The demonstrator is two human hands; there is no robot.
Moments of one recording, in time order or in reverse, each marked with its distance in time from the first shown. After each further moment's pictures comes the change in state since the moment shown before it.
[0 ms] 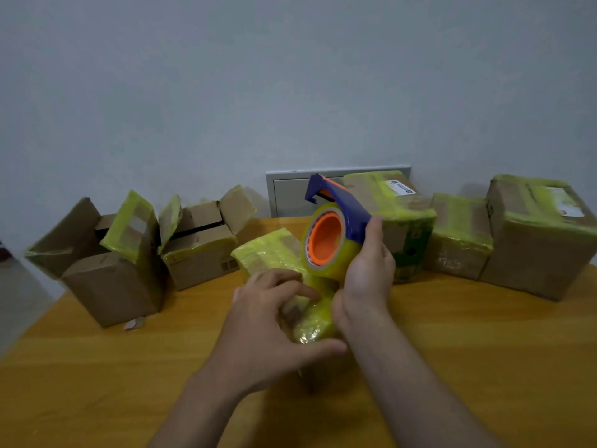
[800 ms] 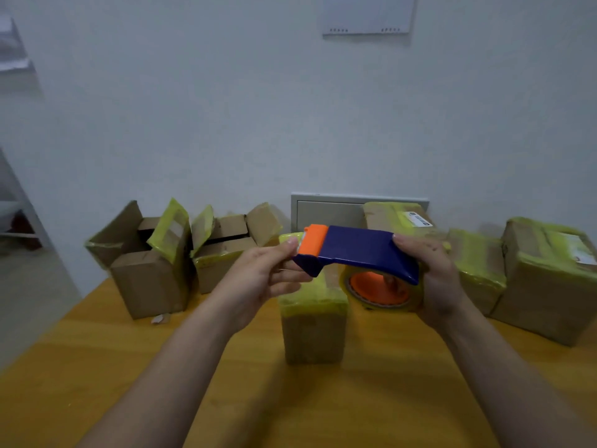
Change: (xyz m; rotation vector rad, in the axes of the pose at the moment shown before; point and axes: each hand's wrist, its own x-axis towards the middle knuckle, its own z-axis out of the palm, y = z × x) left_hand 0.038 0.004 -0.061 -1.004 0.002 -0.468; right_hand 0.027 -0.070 -0.041 -0.385 -0.739 -0.180
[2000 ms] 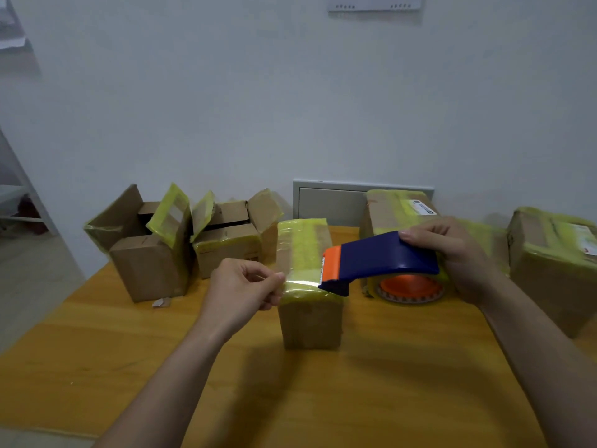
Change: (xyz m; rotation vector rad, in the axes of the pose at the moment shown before) left_hand -0.019 -0.041 -0.013 0.479 0.304 0.133; right_hand 0.012 -0.018 -0.035 -0.379 -0.155 0.051
